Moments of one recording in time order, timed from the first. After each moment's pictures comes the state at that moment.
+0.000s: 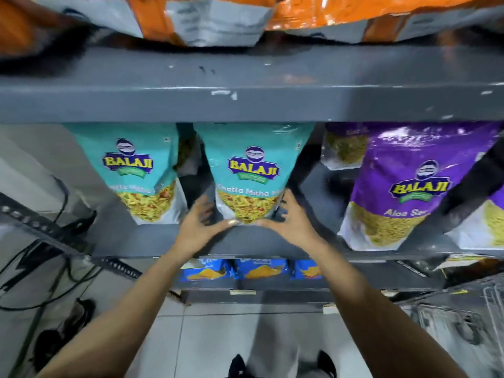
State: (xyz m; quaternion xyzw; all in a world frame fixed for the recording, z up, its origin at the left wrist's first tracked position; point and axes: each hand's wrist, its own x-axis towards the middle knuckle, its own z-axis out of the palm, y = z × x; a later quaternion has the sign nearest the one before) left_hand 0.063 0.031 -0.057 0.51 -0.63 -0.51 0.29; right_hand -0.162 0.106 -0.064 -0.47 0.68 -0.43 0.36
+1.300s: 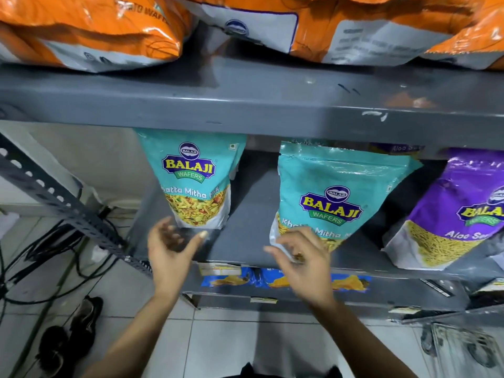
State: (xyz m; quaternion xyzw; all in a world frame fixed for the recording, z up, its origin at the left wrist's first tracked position) left_hand 0.193 0.033 -0.065 0.57 -0.50 -0.40 0.51; right_hand -0.033 0.136 -0.037 -0.56 0.64 -0.51 0.06
